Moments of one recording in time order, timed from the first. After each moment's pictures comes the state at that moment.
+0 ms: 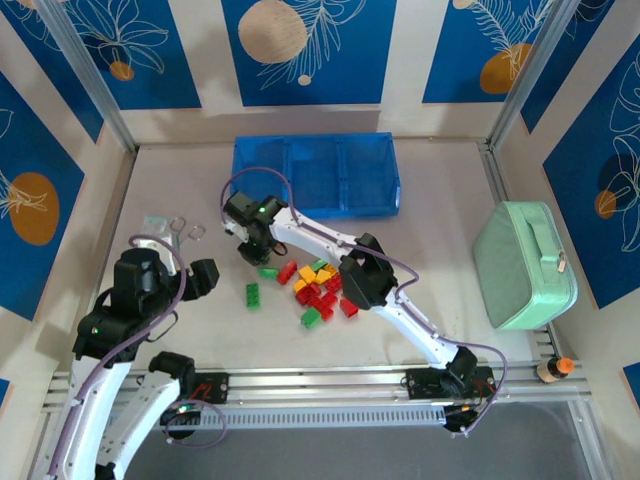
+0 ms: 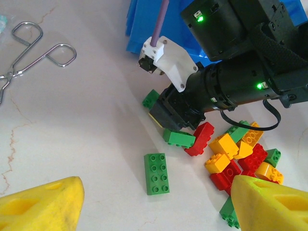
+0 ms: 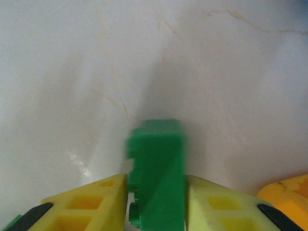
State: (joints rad) left arm -0.25 0.55 0.86 -0.97 0.05 -0.44; right arm 0.94 2.61 2.47 -1.11 0.00 -0.04
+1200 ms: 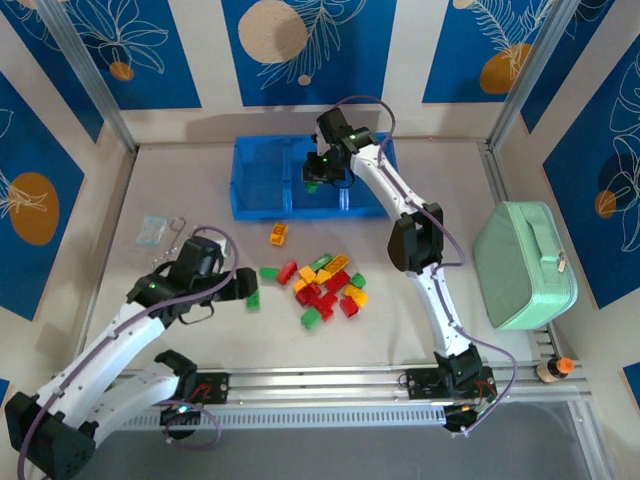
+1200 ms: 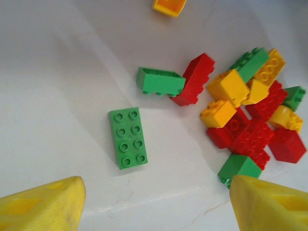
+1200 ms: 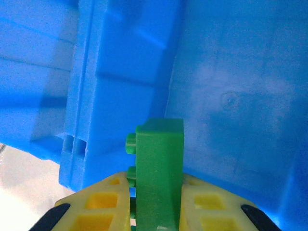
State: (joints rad) left arm -0.53 0.86 0.73 -0.81 0.05 -0.58; right arm 0.48 2.51 2.55 -1.07 -0.29 0.42
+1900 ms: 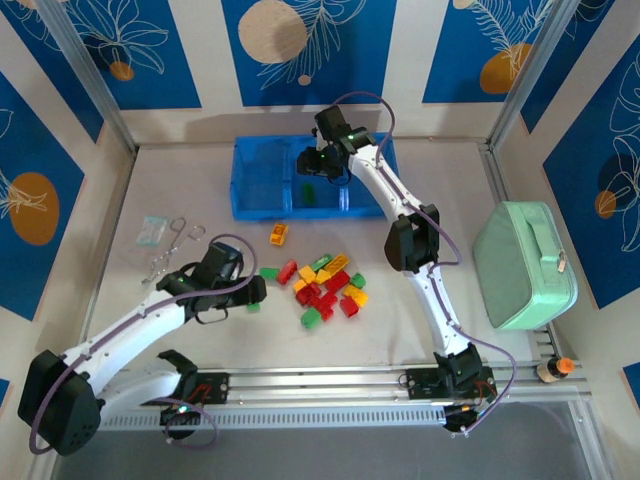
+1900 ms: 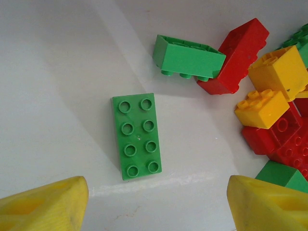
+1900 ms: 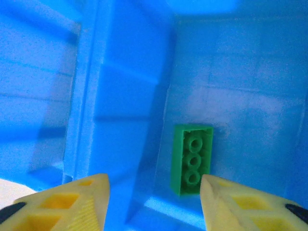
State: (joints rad) left arm -0.58 1.01 0.63 -0.66 0.02 -0.65; right arm 0.48 2.55 2.64 -1.04 -0.21 0.45
